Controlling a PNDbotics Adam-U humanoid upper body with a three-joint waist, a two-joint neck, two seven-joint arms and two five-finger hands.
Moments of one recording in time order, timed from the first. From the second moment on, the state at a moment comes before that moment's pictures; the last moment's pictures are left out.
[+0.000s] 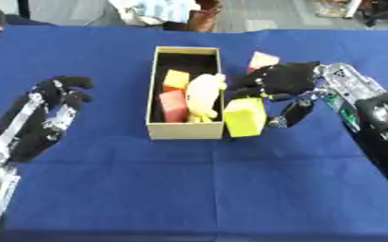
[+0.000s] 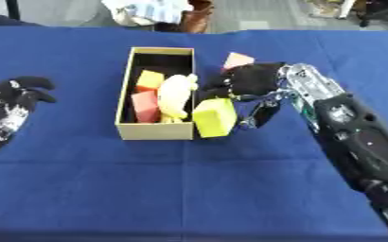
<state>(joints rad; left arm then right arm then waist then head) -0.13 0.37 -0.02 -1.89 -0.17 -0.09 -0.26 -0.90 -0.38 0.42 -1.04 1.14 -0.85 0.31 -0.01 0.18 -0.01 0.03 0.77</state>
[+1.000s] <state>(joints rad) -0.13 0.37 -0.02 -1.89 -0.17 -0.09 -0.26 -0.96 -0.48 0.35 -1.20 0.63 -0.69 0.48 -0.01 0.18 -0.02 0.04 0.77</state>
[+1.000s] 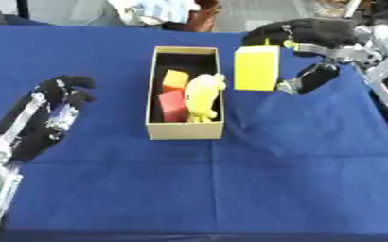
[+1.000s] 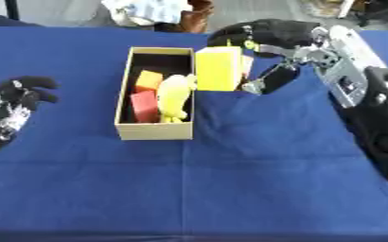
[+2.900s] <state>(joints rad) -0.15 0.36 -0.05 -1.89 -0.17 -0.10 -0.31 -1.13 -0.12 0.11 -0.75 1.51 -0.69 0.30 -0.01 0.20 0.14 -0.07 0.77</state>
